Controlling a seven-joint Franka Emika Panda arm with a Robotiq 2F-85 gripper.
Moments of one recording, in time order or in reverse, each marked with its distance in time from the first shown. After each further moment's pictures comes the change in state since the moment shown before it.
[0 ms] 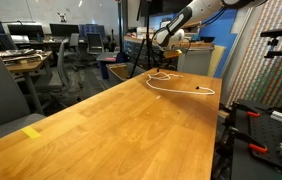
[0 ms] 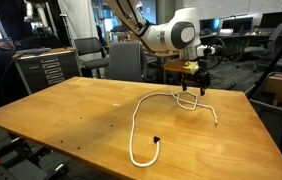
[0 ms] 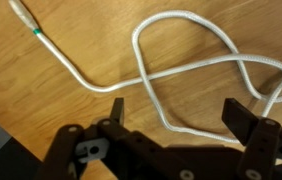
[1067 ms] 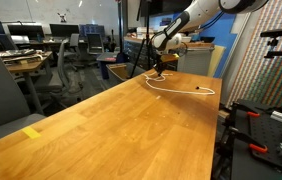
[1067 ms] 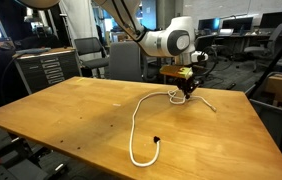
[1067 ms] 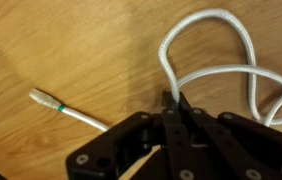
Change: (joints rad) arm 0.003 0.044 0.040 0.030 0.000 0.006 -0.003
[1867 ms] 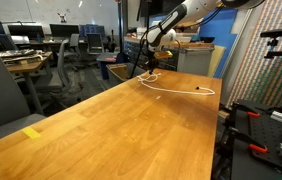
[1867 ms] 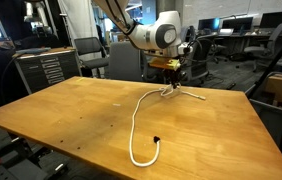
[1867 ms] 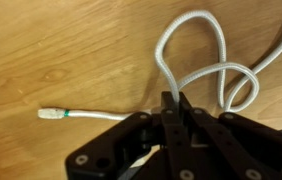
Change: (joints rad) arm 0.045 -0.044 0.067 -0.014 0.000 0.014 -0.053
